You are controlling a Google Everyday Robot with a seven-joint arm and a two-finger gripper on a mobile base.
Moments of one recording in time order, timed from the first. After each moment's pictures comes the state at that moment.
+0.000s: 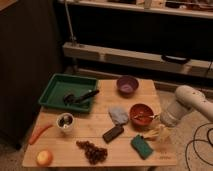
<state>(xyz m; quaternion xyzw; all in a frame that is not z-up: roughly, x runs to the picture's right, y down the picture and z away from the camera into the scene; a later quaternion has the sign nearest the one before) 0.277 0.232 0.768 -0.46 -0.19 0.11 0.86</state>
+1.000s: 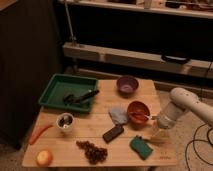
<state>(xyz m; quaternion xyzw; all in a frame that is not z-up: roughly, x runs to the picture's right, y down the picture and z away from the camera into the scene) 0.265 0.248 0.779 -0.48 -0.19 0.09 0.85</state>
